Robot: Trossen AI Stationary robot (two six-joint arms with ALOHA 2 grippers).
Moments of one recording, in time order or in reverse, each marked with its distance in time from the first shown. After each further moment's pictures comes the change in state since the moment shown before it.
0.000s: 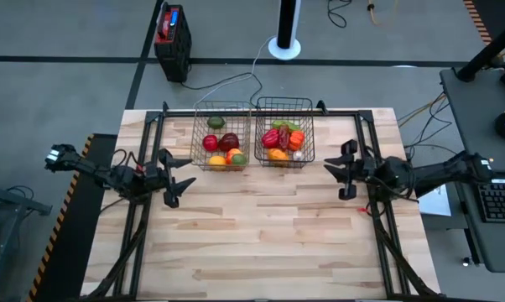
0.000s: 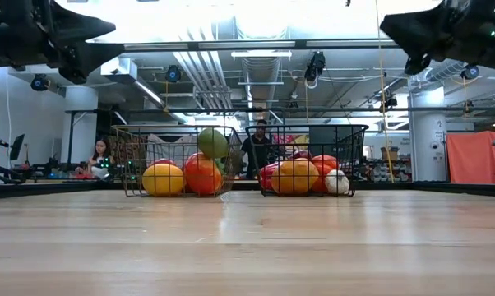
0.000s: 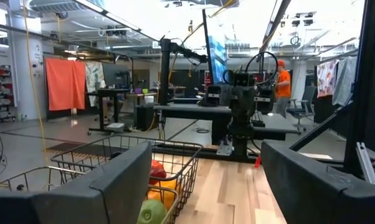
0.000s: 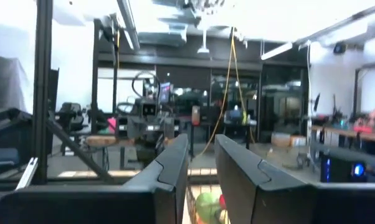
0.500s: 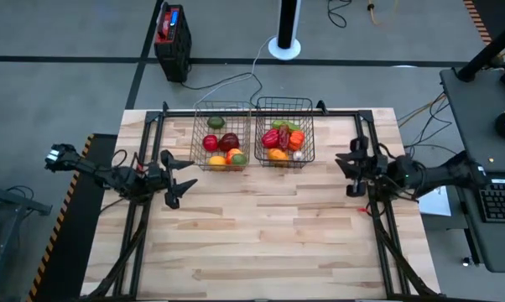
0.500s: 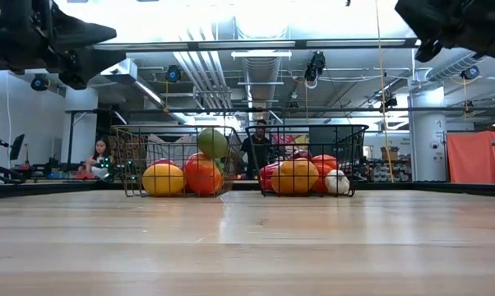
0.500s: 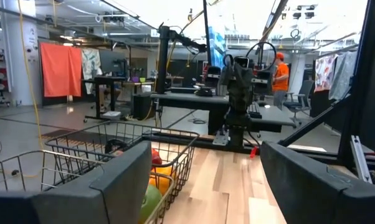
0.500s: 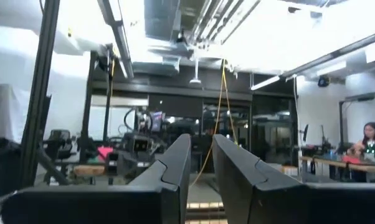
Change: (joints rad) left arm 0.000 0.004 0.000 -0.052 0.000 -0.065; right arm 0.001 -0.196 -0.001 -0.042 0.011 -0.055
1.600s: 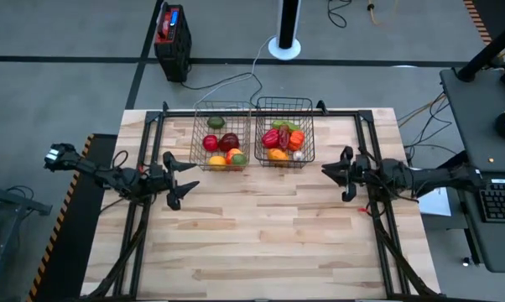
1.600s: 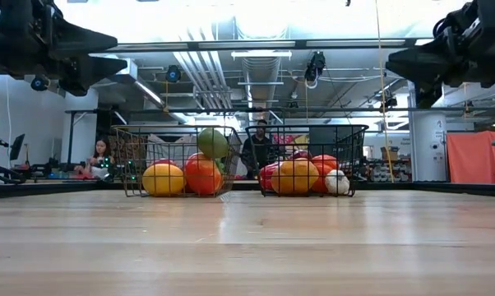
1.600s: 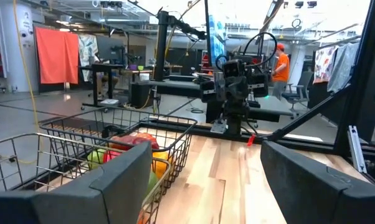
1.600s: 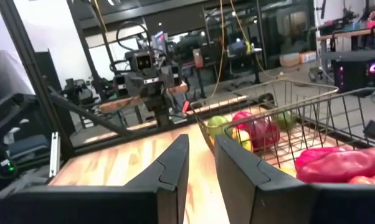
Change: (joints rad) left arm 0.000 0.024 -0.005 -0.036 0.000 -0.056; right arm 0.000 -0.081 -0.002 -0.515 0.018 0.364
